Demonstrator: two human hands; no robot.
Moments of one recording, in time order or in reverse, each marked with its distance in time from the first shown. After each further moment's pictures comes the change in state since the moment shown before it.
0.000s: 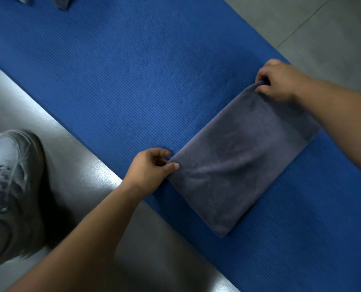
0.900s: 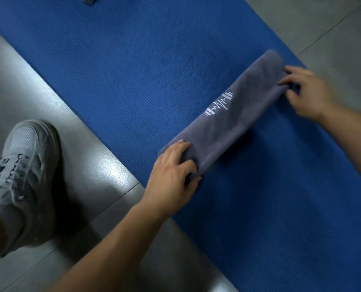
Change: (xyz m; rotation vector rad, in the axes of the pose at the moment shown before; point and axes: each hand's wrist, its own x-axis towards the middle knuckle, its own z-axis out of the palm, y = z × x) left_hand -0.018 -0.020 0.019 0.429 0.157 0.698; right_hand -0.018 0.013 0.022 0.178 0.269 -0.009
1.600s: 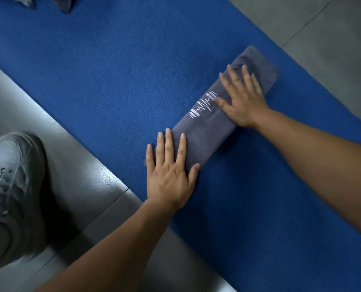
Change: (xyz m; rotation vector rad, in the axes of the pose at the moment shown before) left_hand 0.019 0.009 0.047 0.525 -0.082 -0.245; right_hand -0.002 -0.089 0.055 -0.135 -0.199 0.004
